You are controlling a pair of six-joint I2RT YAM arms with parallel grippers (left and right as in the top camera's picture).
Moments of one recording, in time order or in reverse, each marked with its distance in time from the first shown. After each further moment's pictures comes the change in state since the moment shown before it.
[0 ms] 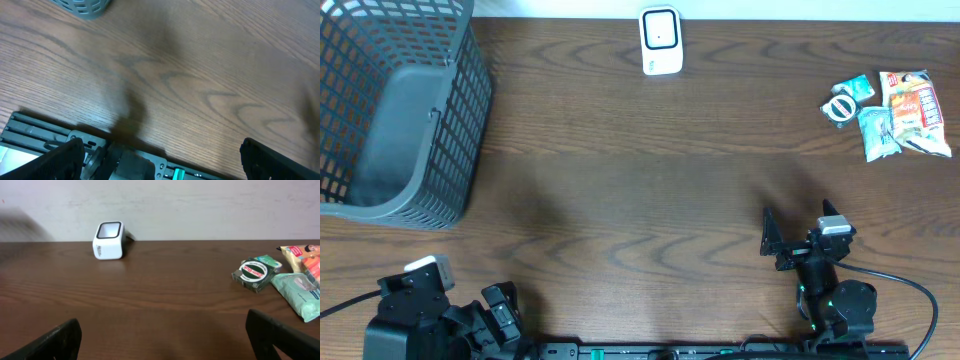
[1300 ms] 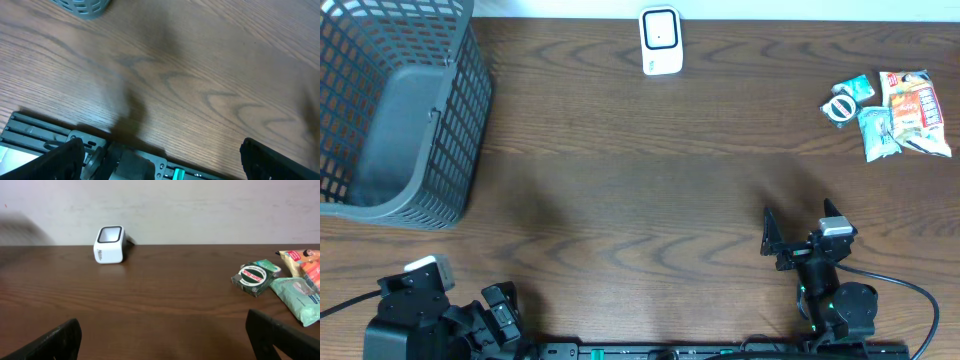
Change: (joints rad) left arm 0.000 0.000 0.000 0.000 0.000 0.000; right arm 0.000 -0.020 0.000 0.001 0.000 0.000
